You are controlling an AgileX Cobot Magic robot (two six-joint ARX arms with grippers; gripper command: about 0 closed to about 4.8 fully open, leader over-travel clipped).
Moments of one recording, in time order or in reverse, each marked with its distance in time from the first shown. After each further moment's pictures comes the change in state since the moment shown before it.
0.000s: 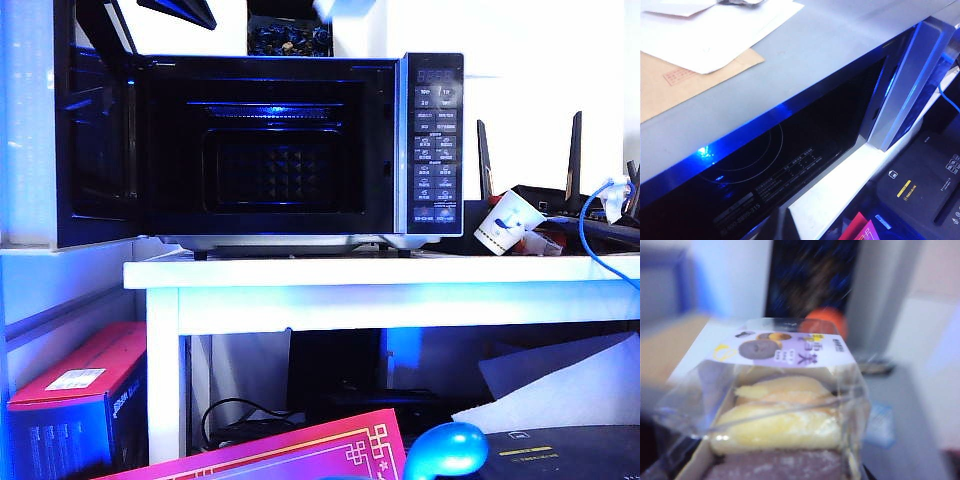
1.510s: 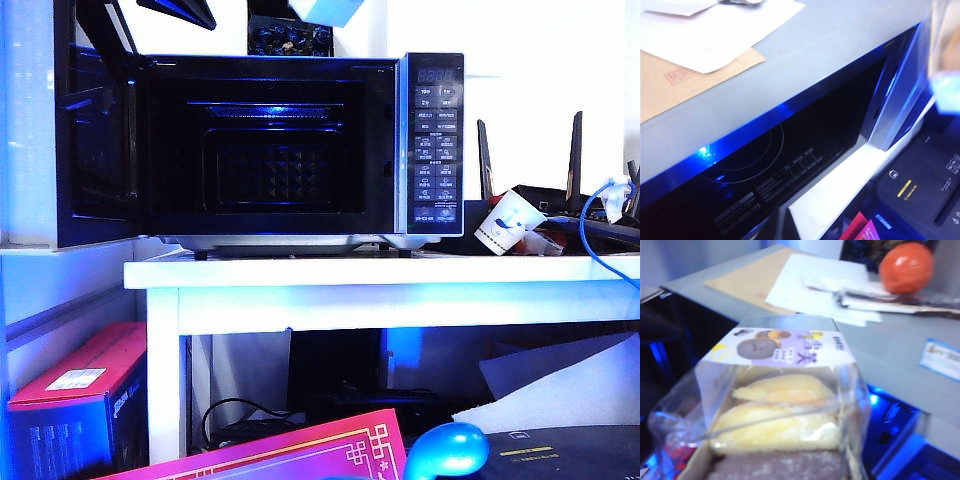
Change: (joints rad) left arm 0.000 0.000 0.000 0.000 0.000 0.000; right arm 0.000 -0.148 -0.011 -0.377 -0.238 0.024
